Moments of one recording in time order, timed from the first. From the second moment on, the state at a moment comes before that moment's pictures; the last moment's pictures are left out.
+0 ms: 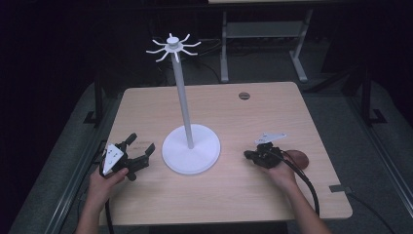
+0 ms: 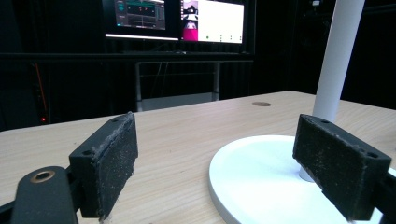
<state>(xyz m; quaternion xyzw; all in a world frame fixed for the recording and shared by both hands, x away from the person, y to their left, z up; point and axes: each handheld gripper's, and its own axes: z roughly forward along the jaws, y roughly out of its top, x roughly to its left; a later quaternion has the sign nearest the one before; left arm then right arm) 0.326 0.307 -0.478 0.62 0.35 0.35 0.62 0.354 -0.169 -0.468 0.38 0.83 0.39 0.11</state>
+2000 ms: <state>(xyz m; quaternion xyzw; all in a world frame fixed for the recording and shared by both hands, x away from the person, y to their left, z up) 0.326 0.307 -0.478 0.62 0.35 0.35 0.62 0.360 -0.214 -0.452 0.47 0.79 0.37 0.15</state>
